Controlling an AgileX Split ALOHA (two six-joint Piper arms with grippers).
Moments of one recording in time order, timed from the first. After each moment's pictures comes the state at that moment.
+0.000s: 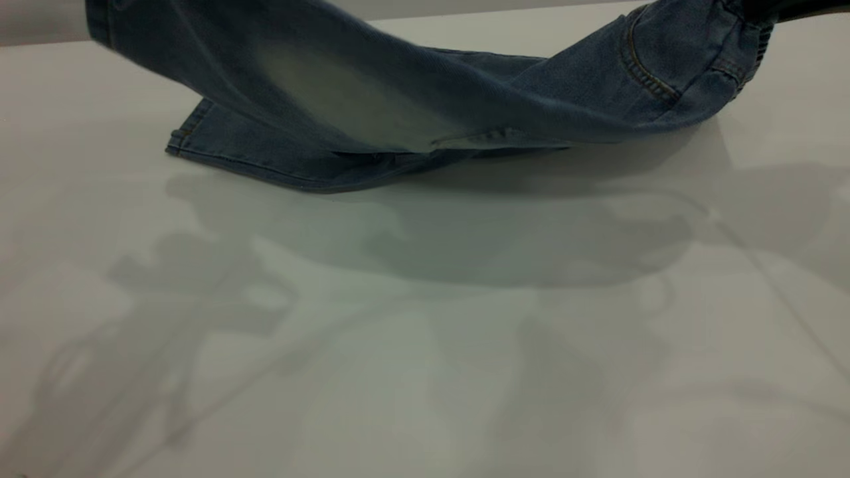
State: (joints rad) left arm -0.39 1.33 -0.72 0.24 0.17 -0.18; right arm 0.00 1.63 -0.75 1.40 0.40 -1.19
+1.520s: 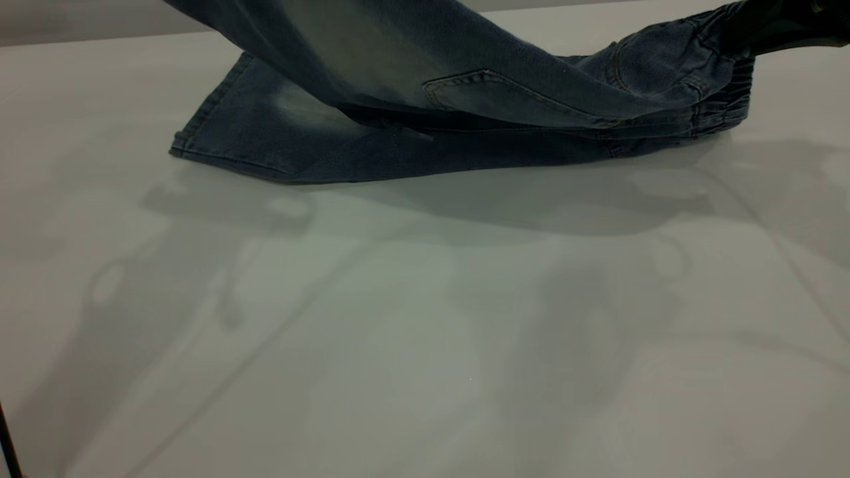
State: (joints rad) left arm -0.33 1.57 -1.00 0.23 0.19 -0.22; right arm 0.00 1.80 -0.86 1.38 0.39 -1.12
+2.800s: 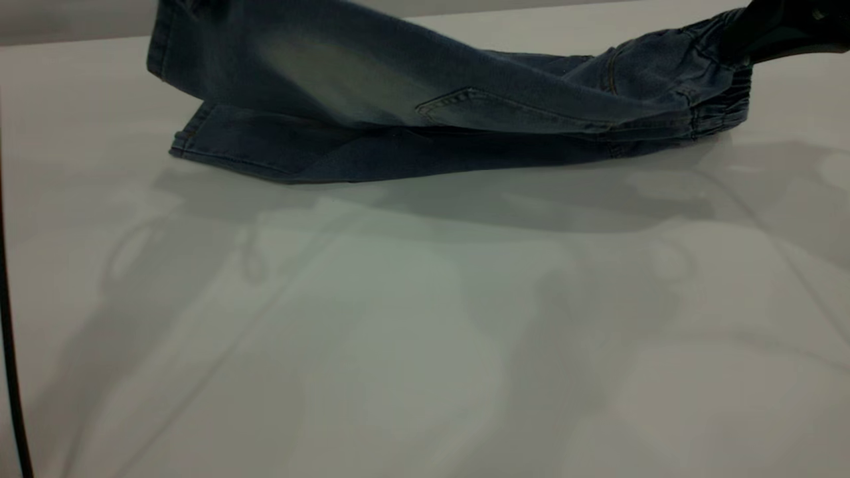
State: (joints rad) left arm -0.31 1.80 -1.13 0.21 0.28 -0.25; right arm 0.00 1.80 -0.86 1.31 0.40 -1.07
